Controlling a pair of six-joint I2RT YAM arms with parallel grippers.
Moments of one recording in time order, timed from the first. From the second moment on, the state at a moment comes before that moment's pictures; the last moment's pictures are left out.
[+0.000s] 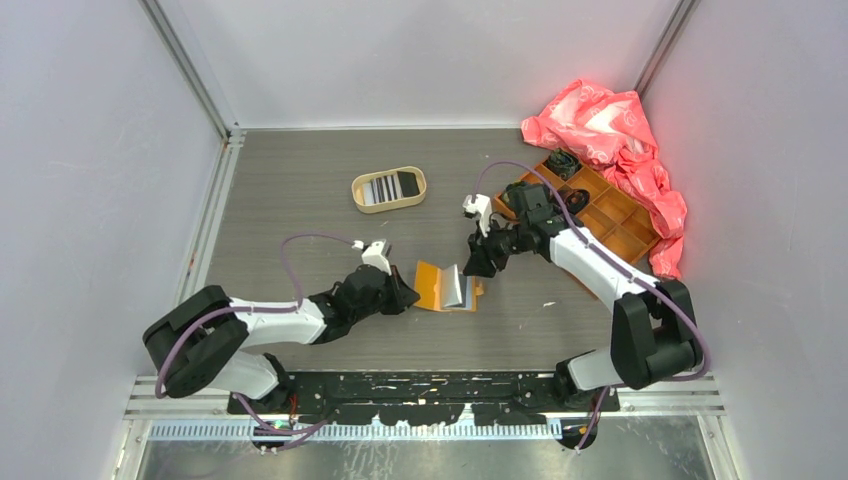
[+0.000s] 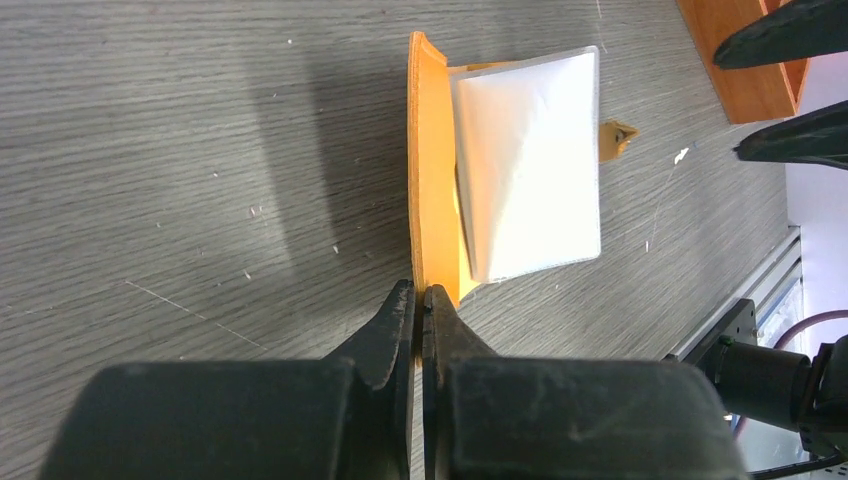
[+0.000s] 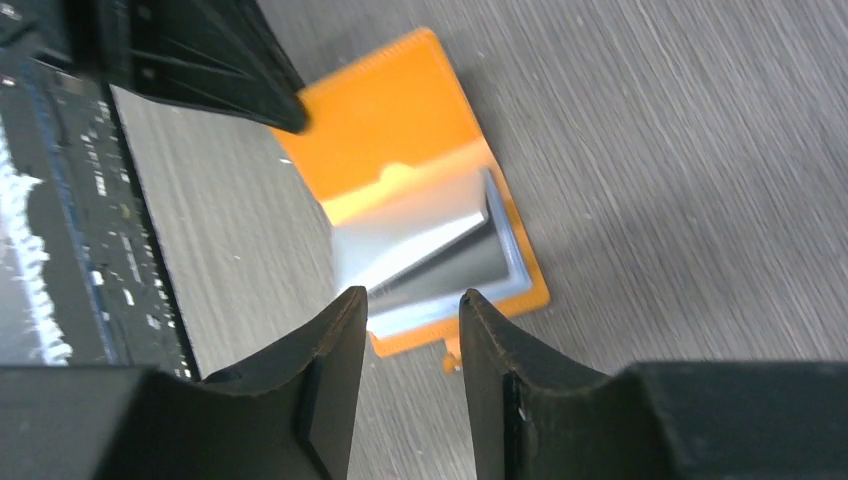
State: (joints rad) left arm -0.91 1.38 0.44 0.41 -0.11 -0.85; right arm 0.33 1.42 0.92 -0.50 -0.74 -0.51
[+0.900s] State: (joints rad) left arm -0.91 1.44 0.41 0.53 -0.09 -0.90; right arm 0.44 1.72 1.03 -0.49 -0.73 -0.12
